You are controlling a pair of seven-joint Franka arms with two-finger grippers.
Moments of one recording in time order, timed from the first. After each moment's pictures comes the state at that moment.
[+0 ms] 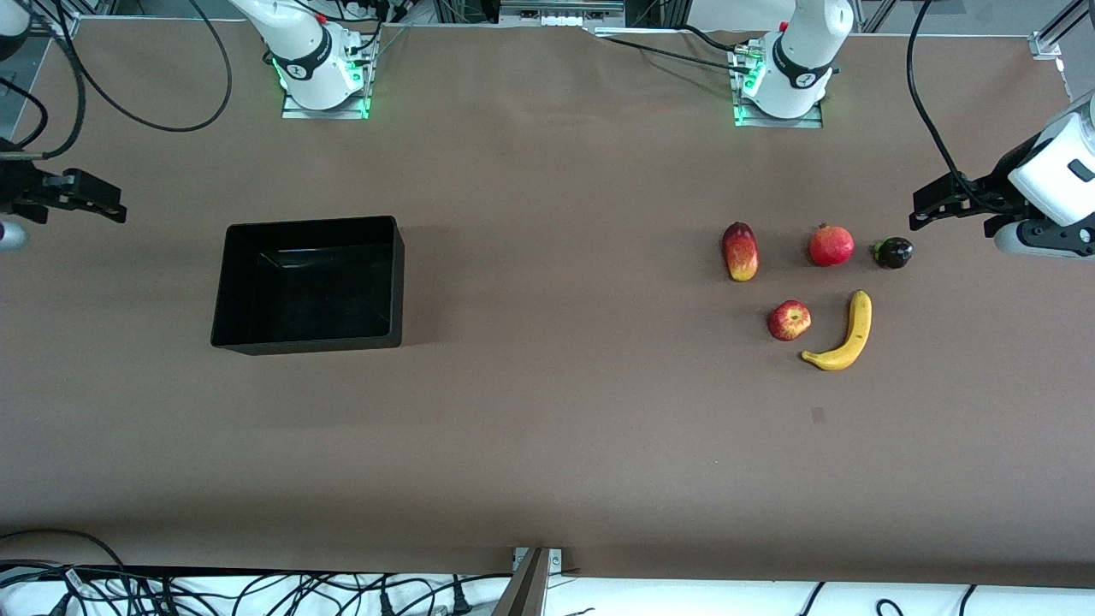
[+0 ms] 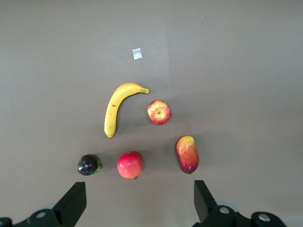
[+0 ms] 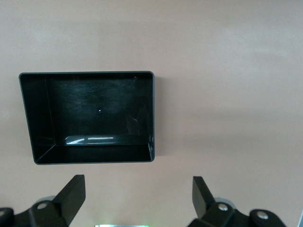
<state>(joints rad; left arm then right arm) 0.05 0.07 -0.08 -1.55 -0.02 1.54 0.04 -0.07 0.06 0.03 -1.57 -0.07 1.54 -0.09</state>
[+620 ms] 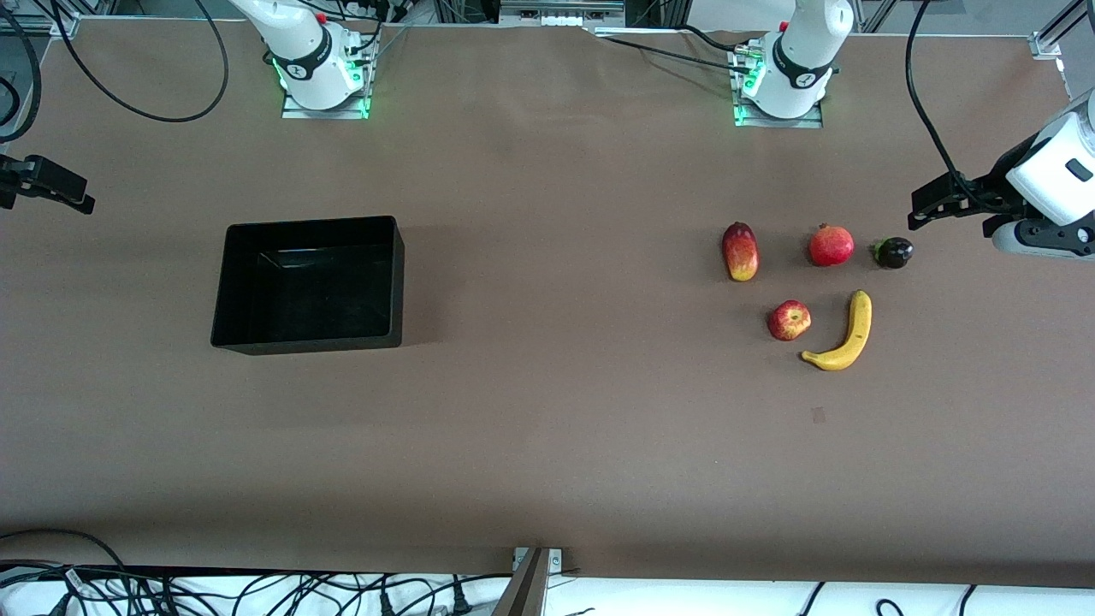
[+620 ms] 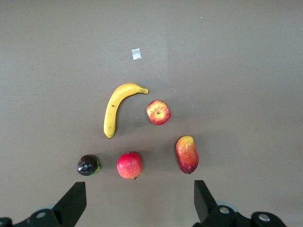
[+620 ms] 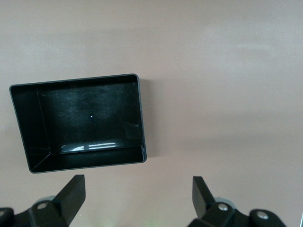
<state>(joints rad) 0.05 0.07 -0.08 -1.55 -0.02 1.54 0.04 -0.05 0.03 -0.05 -1.57 -0.06 1.55 -0.07</state>
